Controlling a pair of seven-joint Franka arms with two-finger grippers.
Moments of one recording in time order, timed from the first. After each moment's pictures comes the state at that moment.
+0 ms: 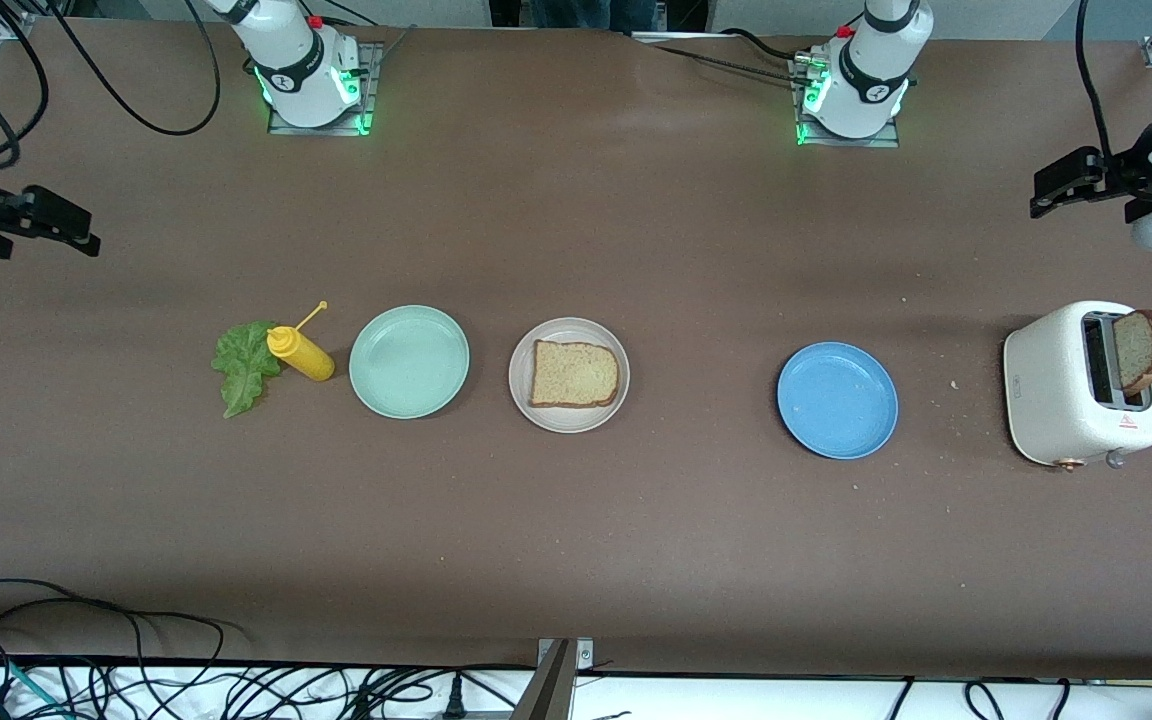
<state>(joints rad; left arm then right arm) -0.13 0.06 0.11 -1.45 0.03 1.33 0.04 -0.01 0.07 -0.04 -1.61 0.00 1.59 -0.09</state>
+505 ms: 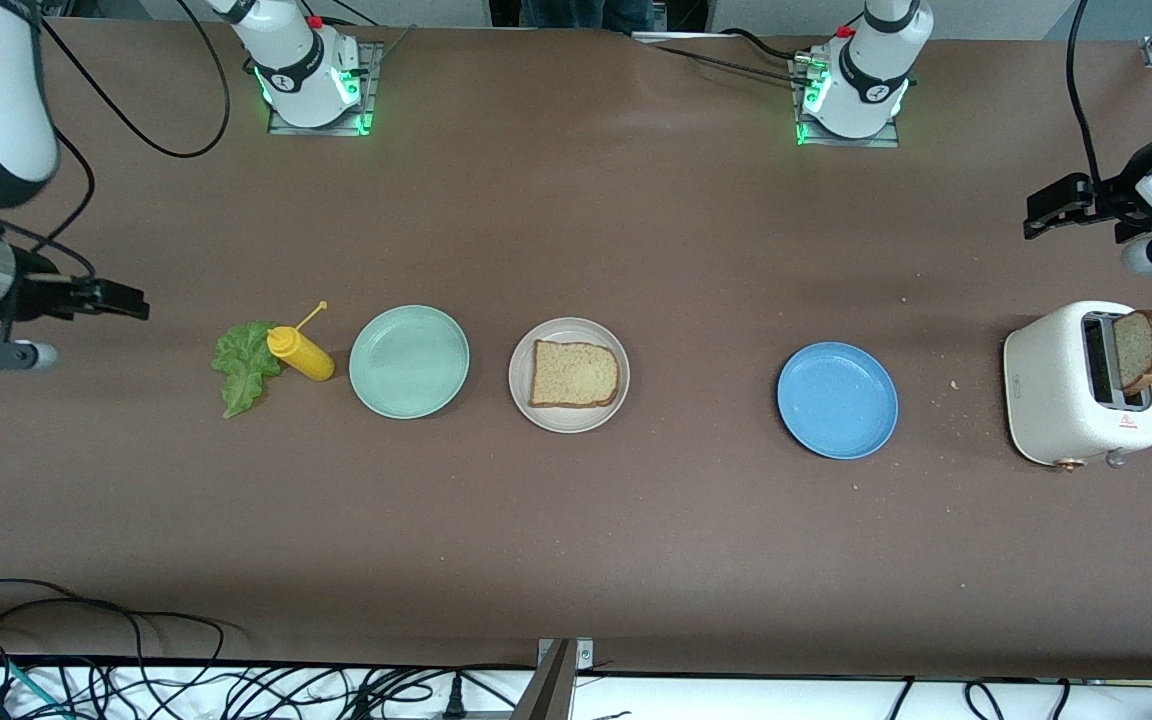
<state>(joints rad) -0.11 0.06 0.11 -1.50 0.03 1.40 0.04 -0.03 0.24 -0.04 -1.69 -0.02 1.79 -0.09</state>
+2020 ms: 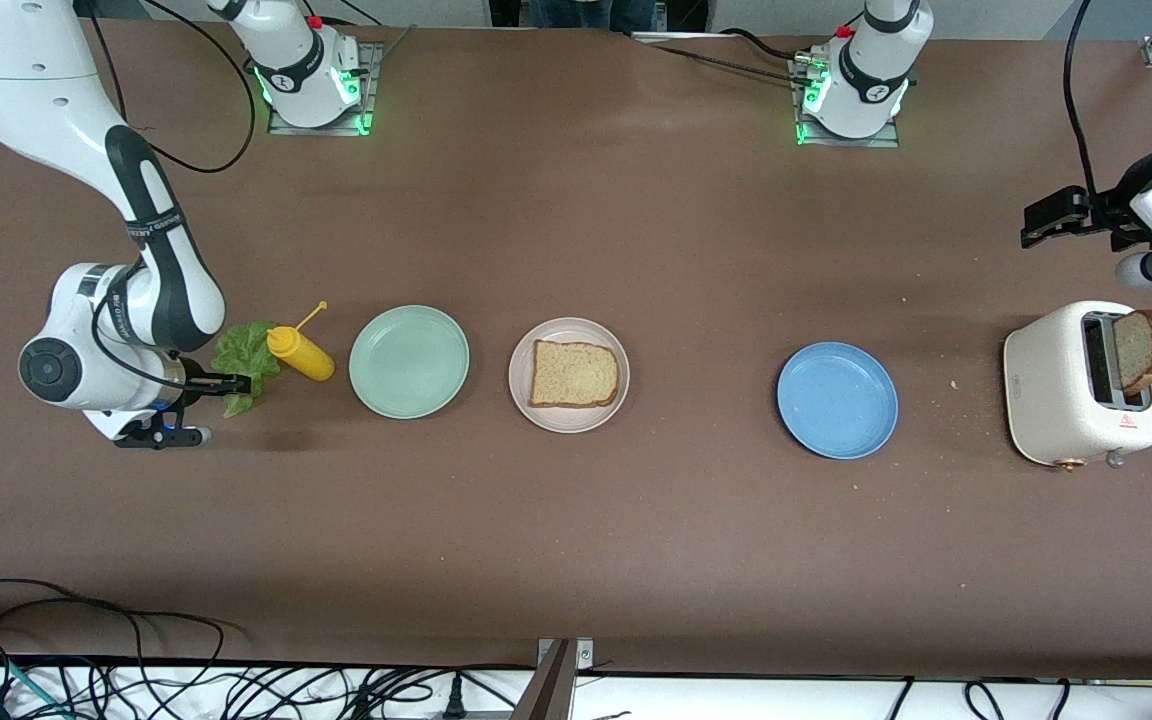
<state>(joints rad) -0.10 0.08 0.10 -1.50 0.02 1.40 0.04 -0.03 0.63 -0.05 -1.78 -0.02 2.20 -0.08</state>
